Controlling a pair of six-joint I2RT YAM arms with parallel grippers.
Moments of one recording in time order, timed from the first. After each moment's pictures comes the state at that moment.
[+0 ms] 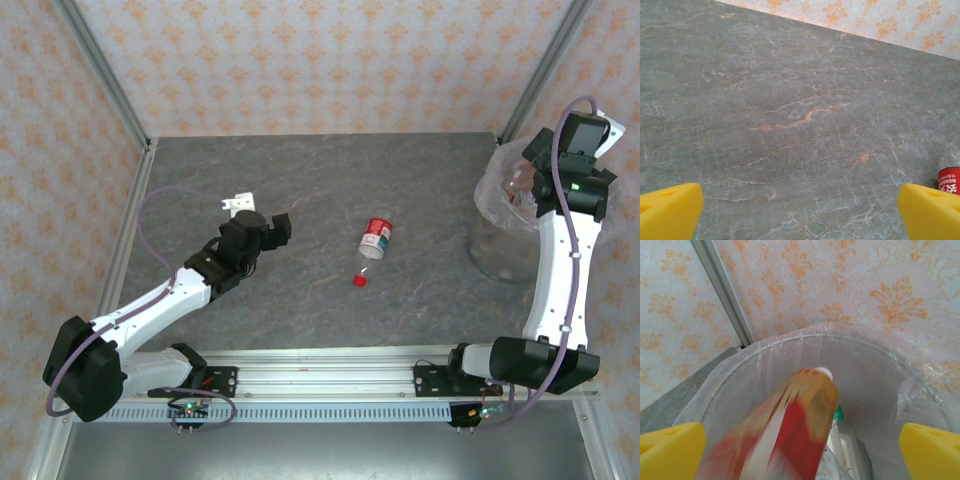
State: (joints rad) left arm -0.56 1.17 0.74 -0.15 -0.43 -0.57; right arm -0.27 1.29 1.65 -0.89 0.41 0.33
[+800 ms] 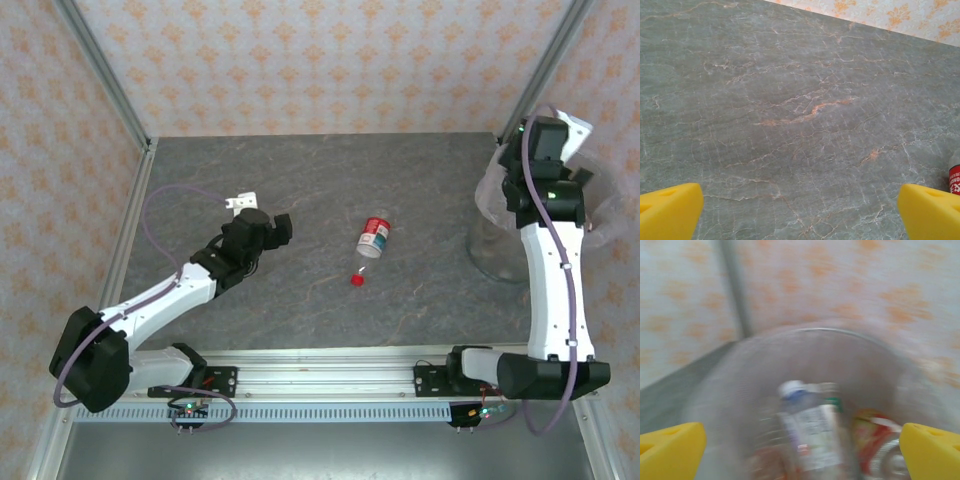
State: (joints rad) left arm -0.54 1.23 0.76 -0.15 -0.43 -0.57; right arm 0.01 1.25 1.64 -0.92 0.61 0.30
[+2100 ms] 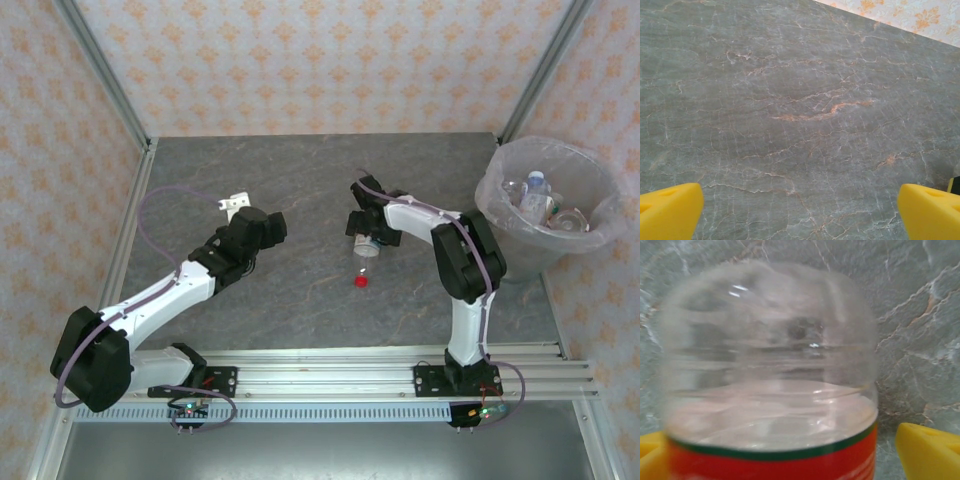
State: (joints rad) left arm -0.52 1.23 0.77 -0.22 -0.45 -0.65; right arm 0.48 1.97 1.33 -0.62 0.15 0.68
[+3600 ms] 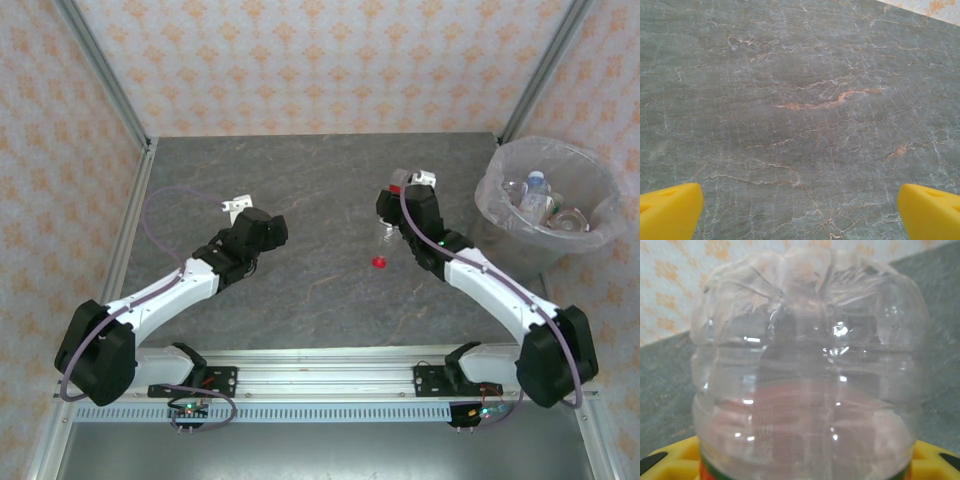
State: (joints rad) left arm -0.52 1.27 0.77 -0.23 -0.44 -0.66; right arm 0.48 1.22 0.87 -0.10 0.29 0.52
